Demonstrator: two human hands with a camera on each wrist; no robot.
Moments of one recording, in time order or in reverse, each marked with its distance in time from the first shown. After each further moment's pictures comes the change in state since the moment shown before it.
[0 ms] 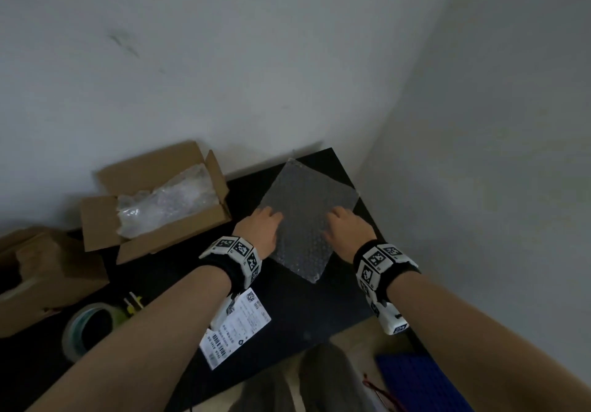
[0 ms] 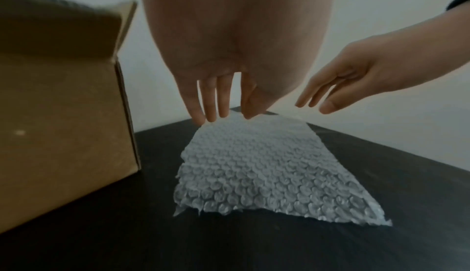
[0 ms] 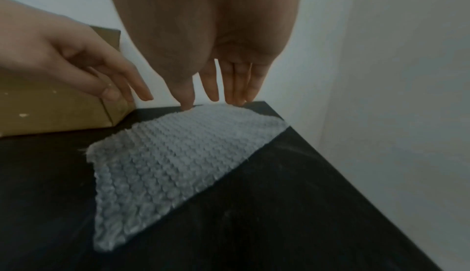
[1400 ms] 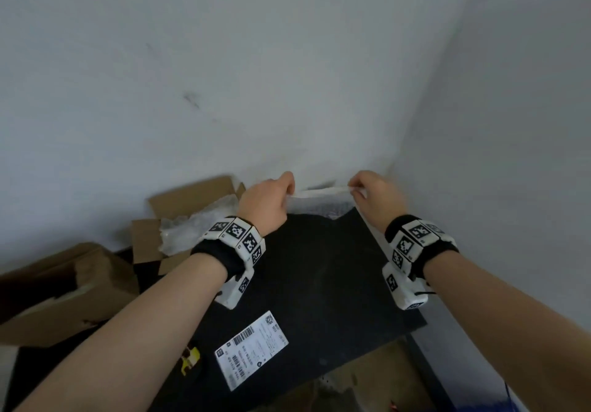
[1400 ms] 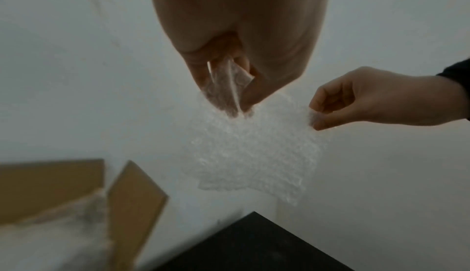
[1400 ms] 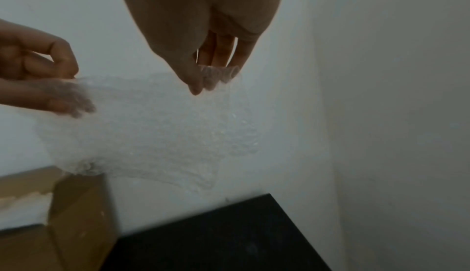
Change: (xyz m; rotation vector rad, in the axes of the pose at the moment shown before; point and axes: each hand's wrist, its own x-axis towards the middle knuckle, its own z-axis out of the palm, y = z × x) left_hand -0.046 0.007 -0.117 -0.126 0.519 0.088; right_hand -0.006 -0.006 -0.109 0.292 0.613 -0.110
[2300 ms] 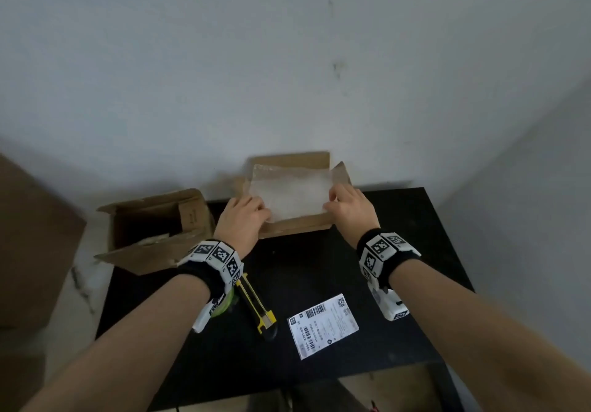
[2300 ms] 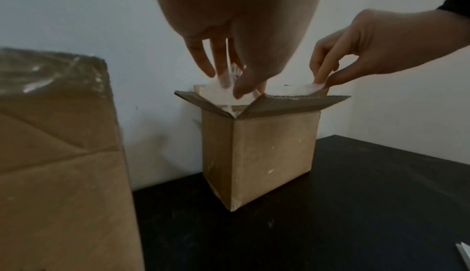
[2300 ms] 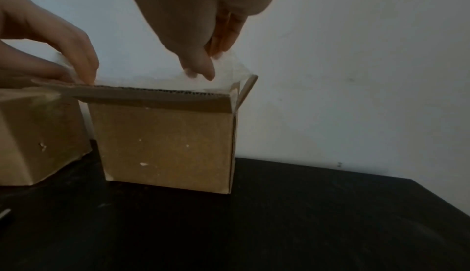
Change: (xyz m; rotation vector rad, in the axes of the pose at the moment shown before) left_hand -0.151 -0.188 -0.006 0.248 -0.087 -0.164; right_hand -0.008 -0.174 0.146 -0.401 -0.224 -0.487
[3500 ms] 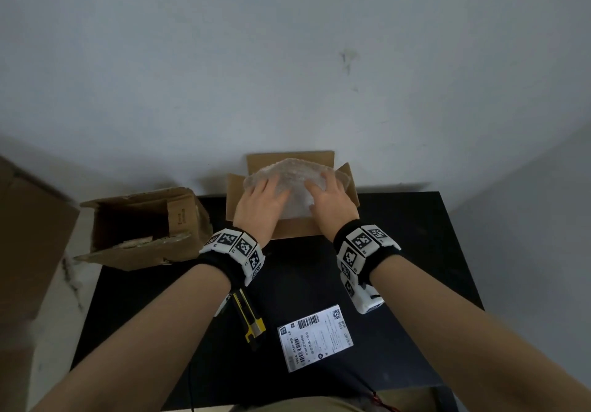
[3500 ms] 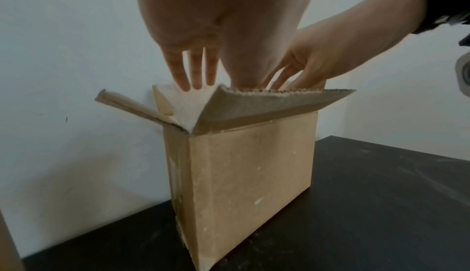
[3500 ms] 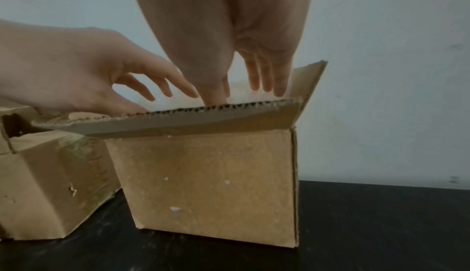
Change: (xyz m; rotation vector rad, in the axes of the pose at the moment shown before) left_hand 0.058 0.025 0.009 0.054 0.015 -0.125; right_hand 0.055 -0.001 0.026 0.261 -0.258 0.214
